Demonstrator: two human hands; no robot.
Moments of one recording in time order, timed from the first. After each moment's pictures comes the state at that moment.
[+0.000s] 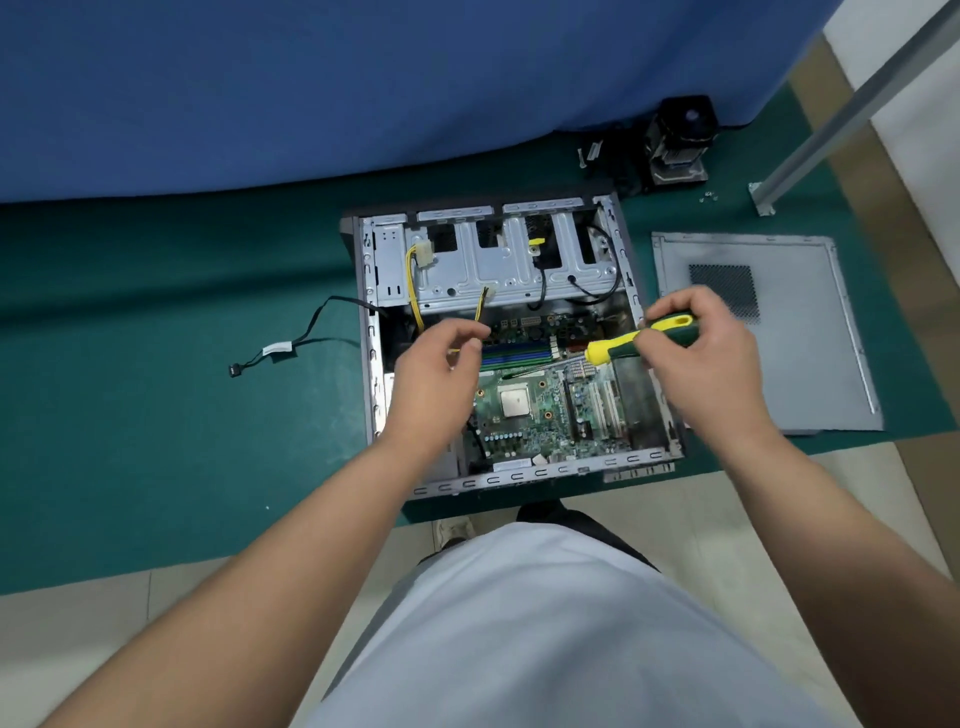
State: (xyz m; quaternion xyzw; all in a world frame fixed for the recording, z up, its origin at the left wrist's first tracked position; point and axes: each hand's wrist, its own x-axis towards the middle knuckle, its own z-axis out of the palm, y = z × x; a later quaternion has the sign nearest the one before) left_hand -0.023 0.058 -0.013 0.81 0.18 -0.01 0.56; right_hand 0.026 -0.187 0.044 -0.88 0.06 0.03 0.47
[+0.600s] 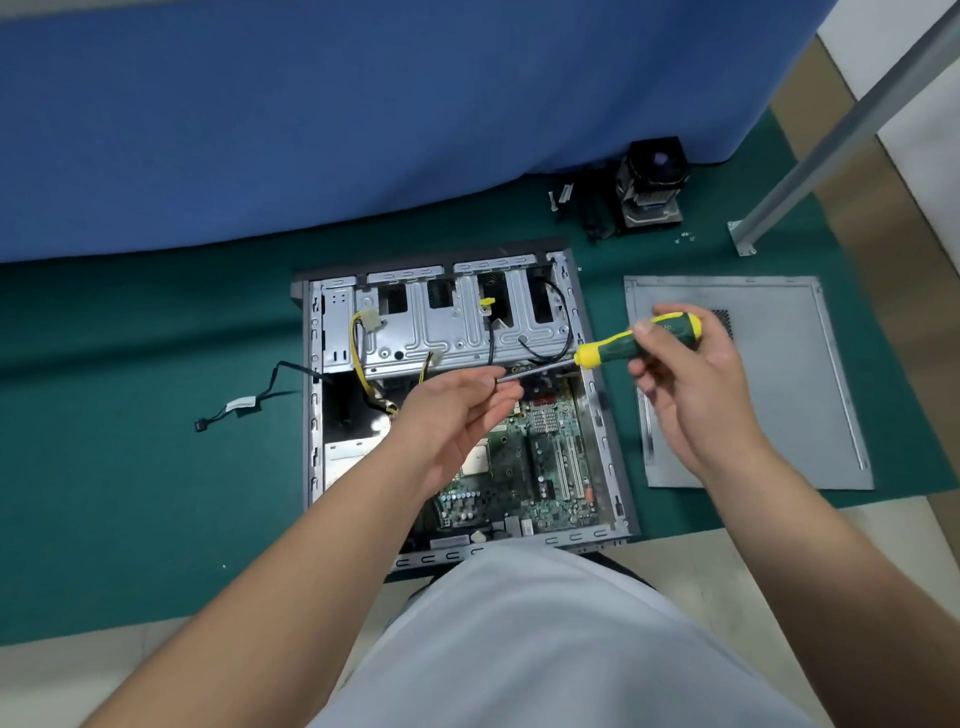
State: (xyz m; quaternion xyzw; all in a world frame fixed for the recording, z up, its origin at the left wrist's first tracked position) left_hand 0.053 -0.009 0.011 0.42 0.37 -0.19 0.81; right_hand 0.107 -0.244 0.030 -0.61 0.14 0.10 0.77
